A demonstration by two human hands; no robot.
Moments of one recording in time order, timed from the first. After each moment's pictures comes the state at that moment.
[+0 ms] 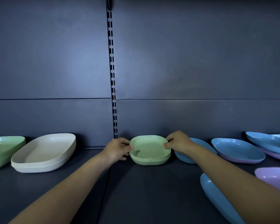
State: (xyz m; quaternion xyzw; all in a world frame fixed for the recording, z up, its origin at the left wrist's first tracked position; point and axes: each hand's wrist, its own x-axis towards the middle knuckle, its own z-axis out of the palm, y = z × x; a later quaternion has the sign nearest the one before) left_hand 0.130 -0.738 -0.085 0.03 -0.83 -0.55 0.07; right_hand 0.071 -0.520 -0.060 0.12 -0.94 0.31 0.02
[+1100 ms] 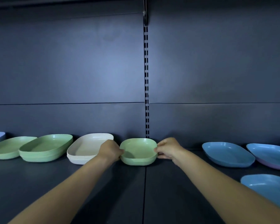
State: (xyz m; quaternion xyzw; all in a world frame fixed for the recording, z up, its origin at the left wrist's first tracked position) left_hand 0.193 -0.832 -0.067 0.22 -0.90 -0.34 0.15; right_hand 0.118 -0.647 -0.073 0.08 -0.78 0.61 -0.10
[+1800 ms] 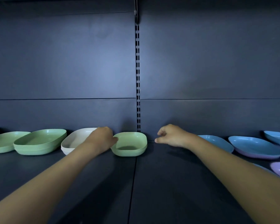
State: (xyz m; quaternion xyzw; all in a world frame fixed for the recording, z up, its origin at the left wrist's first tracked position) left_hand 0.225 -0.816 -0.032 0.14 -0.98 -0.08 0.15; right_hand 0.142 -0.590 -0.028 0.26 -0.94 0.23 0.00
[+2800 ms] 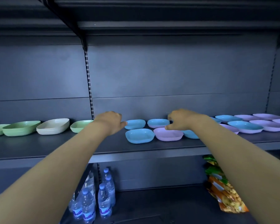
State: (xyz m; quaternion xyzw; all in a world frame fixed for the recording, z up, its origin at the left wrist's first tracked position) left_hand 0.411 -0.488 0.022 0.04 -0.99 0.07 0.13; right_hand 0.353 -0.251 0.027 0.18 -0.98 -0.05 0.07
